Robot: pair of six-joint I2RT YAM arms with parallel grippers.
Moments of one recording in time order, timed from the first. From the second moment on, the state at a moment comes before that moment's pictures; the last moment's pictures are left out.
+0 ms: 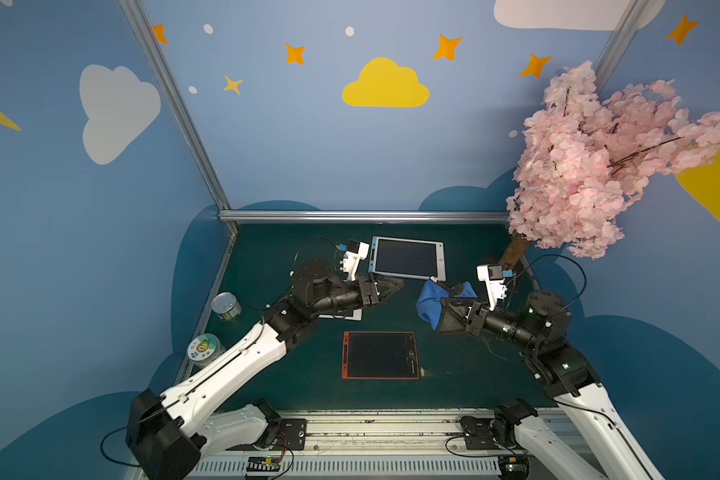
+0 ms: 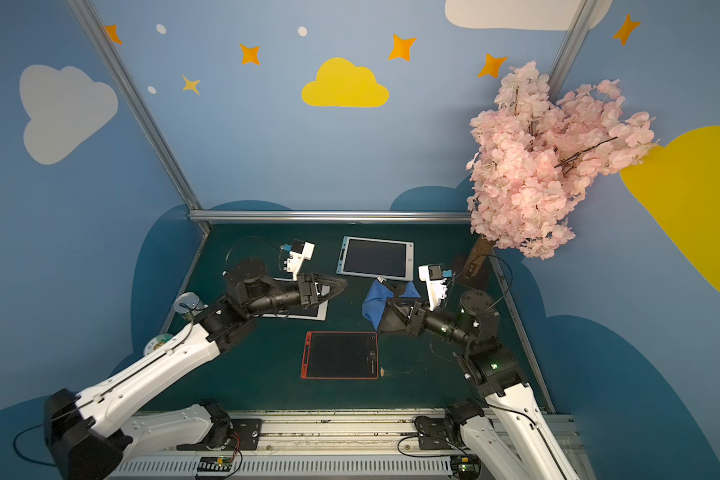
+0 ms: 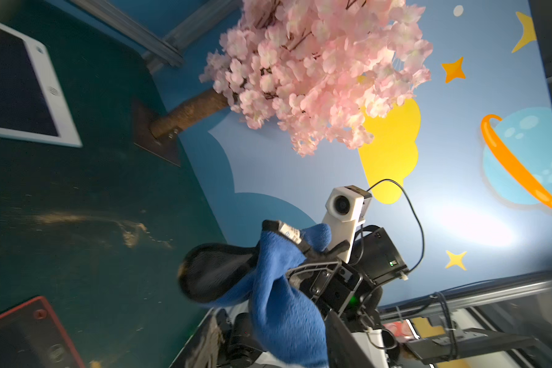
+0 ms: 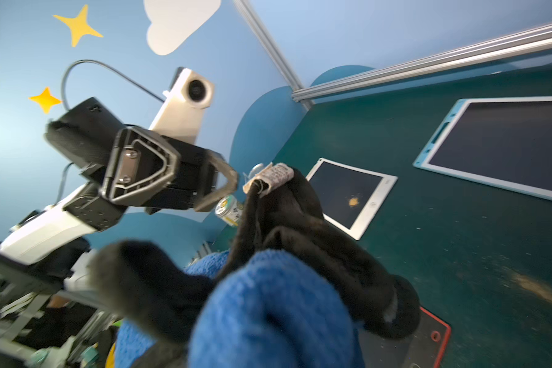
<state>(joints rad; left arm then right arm) -0.67 1.09 1.00 -0.06 0.52 -0.94 0.39 0.65 0.80 -0.38 -0.59 0.48</state>
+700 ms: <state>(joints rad) -0.83 1.21 0.72 -0.59 -0.10 -0.57 0.98 1.31 1.00 -0.82 0.14 0.34</state>
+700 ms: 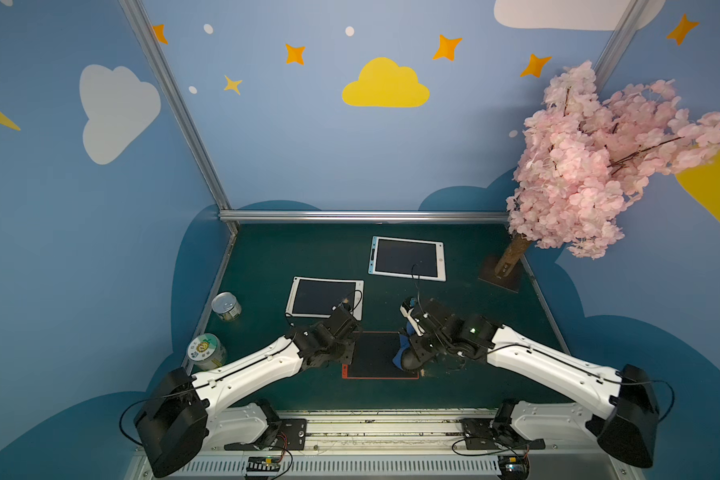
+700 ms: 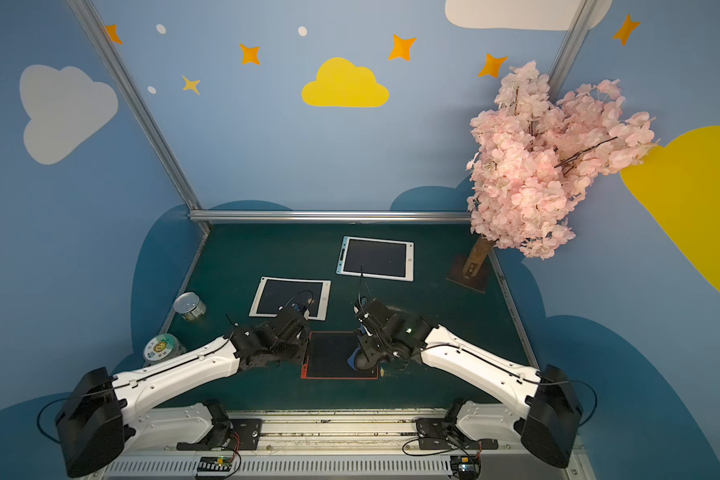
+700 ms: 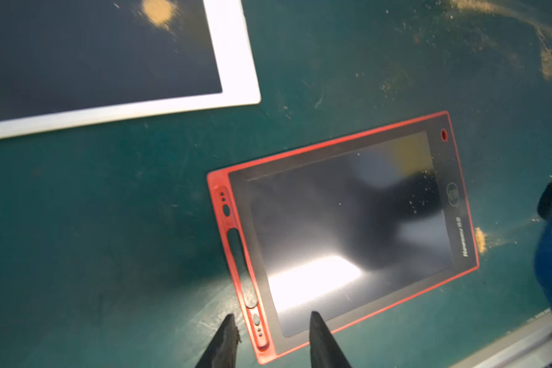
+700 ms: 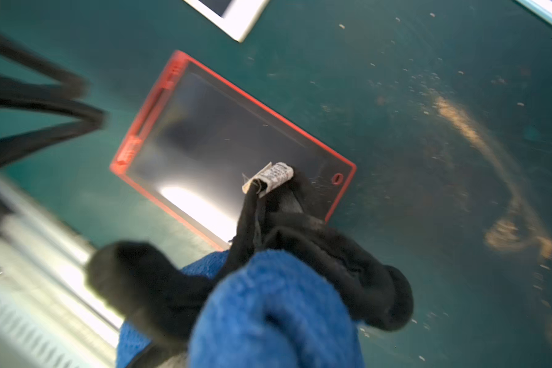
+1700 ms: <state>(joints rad) -0.86 1.50 0.73 -0.54 -0.20 -0.59 1.06 1.66 1.14 -0.78 0.06 0.29</state>
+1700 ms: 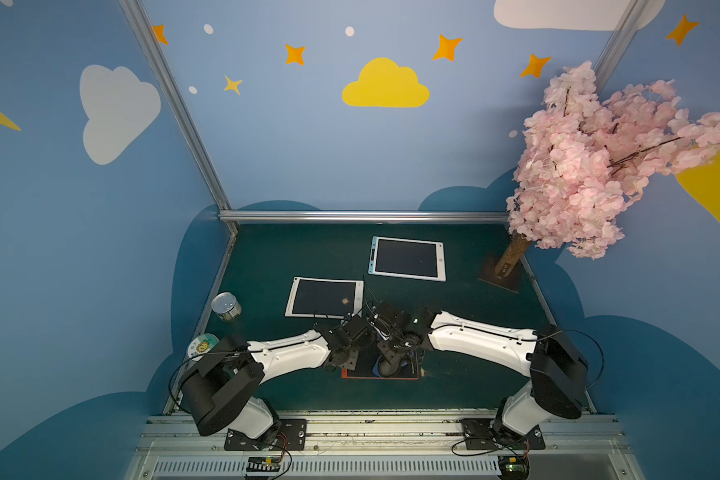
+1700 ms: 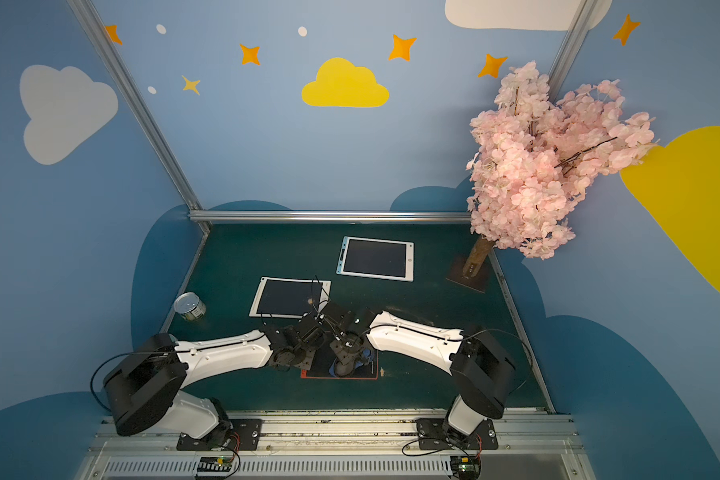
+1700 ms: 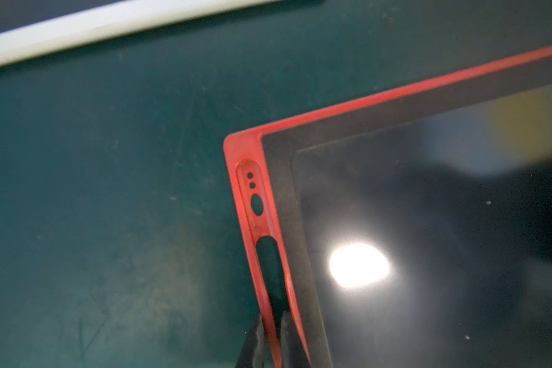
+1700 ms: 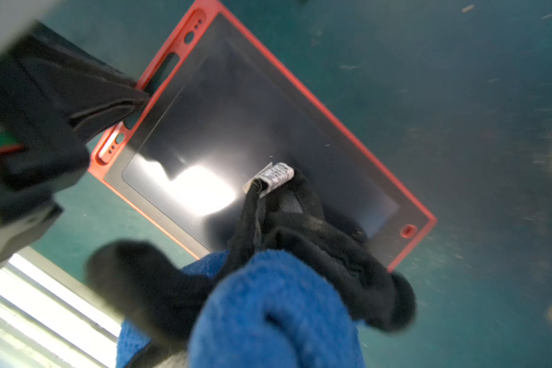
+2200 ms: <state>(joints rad) -0.86 1.50 0.73 -0.54 -0.20 -0.59 0.88 1.73 1.07 -0.74 -0.01 0.34</state>
